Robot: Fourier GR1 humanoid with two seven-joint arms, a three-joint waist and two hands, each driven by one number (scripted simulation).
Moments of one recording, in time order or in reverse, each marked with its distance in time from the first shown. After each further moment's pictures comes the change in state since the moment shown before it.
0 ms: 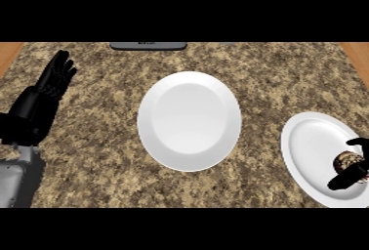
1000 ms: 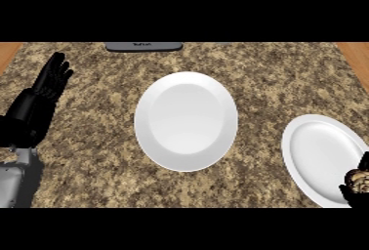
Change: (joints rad) left arm 0.016 -0.019 0.029 -0.008 -0.028 -0.004 0.001; right arm 0.321 -0.127 0.004 -0.415 0.191 -0.265 -0.420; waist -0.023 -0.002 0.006
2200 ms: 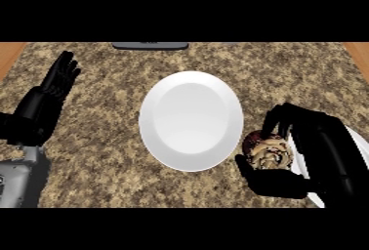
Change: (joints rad) left arm -0.019 -0.034 -0.004 0.001 -0.023 -0.026 0.003; right arm -0.529 0.383 0.303 -0.339 -0.026 0.141 0.281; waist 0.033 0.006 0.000
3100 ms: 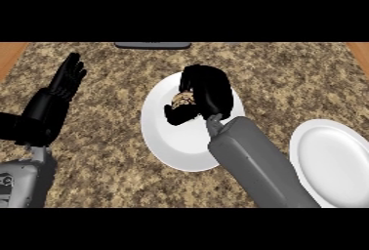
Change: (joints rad) left arm -0.001 -0.033 -0.008 0.003 -0.028 -0.011 -0.009; right arm -0.472 0.335 0.062 0.899 0.091 -0.241 -0.077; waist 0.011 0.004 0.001
